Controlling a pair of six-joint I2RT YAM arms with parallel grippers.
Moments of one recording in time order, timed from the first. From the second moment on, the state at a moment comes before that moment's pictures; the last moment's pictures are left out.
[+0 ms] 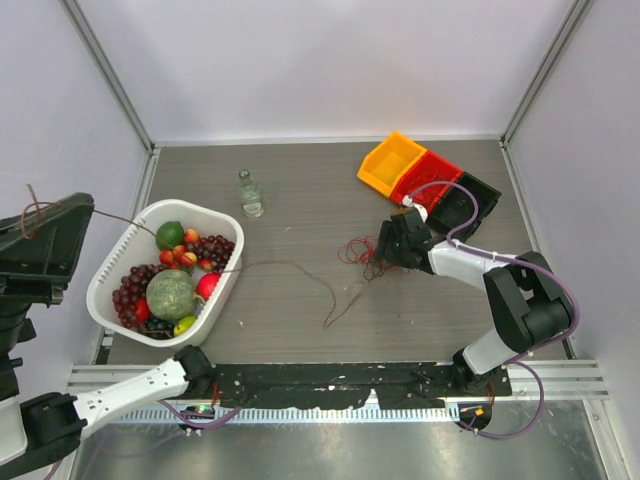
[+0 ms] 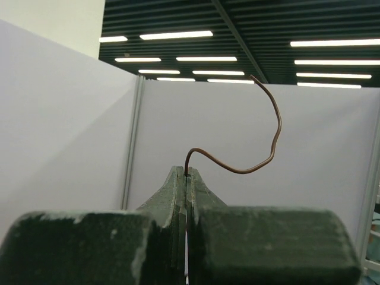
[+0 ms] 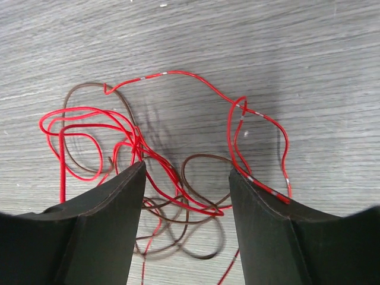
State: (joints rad) left arm -0.93 0.66 1.68 -0.24 0.04 -0.24; right arm 0.43 1.55 0.75 -0.10 0.09 0.63
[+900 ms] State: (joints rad) left arm -0.93 1.00 1.54 -0.50 -0.34 -0.29; right arm 0.67 1.22 0.85 -0.22 0.00 0.41
